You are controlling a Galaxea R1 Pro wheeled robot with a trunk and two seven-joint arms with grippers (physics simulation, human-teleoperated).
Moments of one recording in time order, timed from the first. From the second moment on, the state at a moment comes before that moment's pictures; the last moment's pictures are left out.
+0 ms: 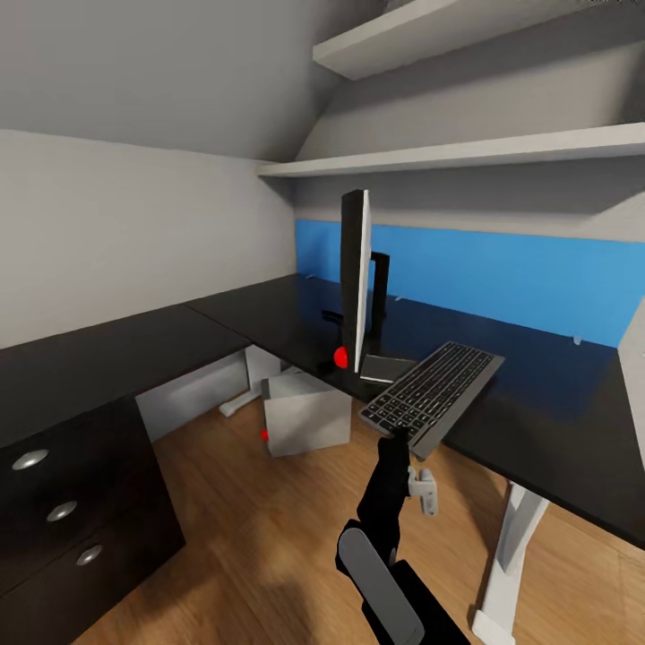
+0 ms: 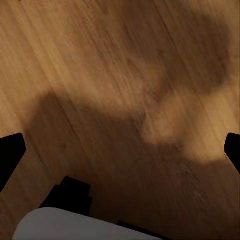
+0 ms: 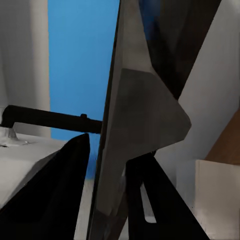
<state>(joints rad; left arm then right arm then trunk) 0.19 -0.17 0.19 -1.28 0.14 0.53 0.18 -0.36 0.17 0.56 -1.30 -1.07 -1.04 -0.50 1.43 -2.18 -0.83</state>
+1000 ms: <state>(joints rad) 0.19 -0.14 0.19 -1.18 0.14 0.33 0.19 -0.28 0.17 0.57 -1.50 -1.07 -1.04 -0.49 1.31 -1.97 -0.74</state>
